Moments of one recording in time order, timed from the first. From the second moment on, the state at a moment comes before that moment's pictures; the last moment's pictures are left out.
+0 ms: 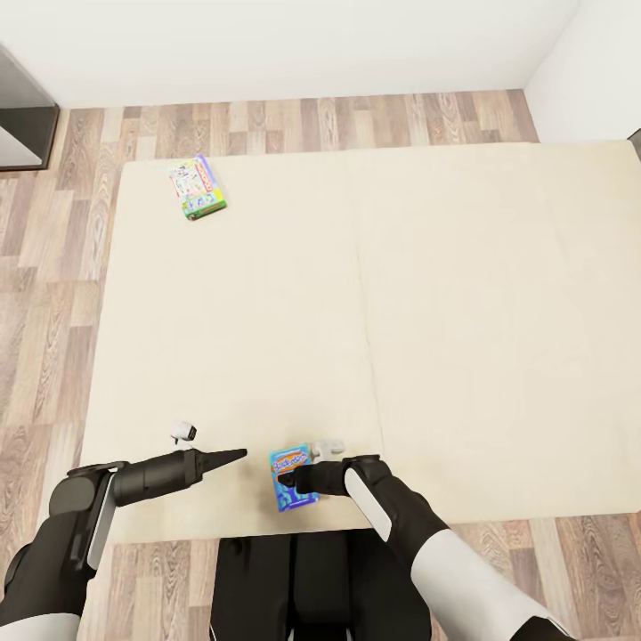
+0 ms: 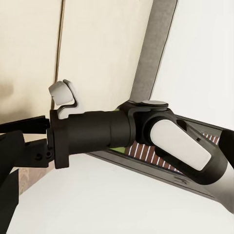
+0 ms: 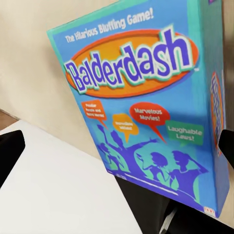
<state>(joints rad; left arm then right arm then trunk) -0.45 0.09 0.30 -1.34 0.00 1.01 -1.46 -0.72 0.17 0.47 -0.73 -0.51 0.61 0.14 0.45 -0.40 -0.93</state>
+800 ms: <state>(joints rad) -0.45 0.09 0.30 -1.34 0.00 1.01 -1.46 -0.72 0.17 0.47 -0.72 -0.51 0.62 0.14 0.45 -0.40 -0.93</state>
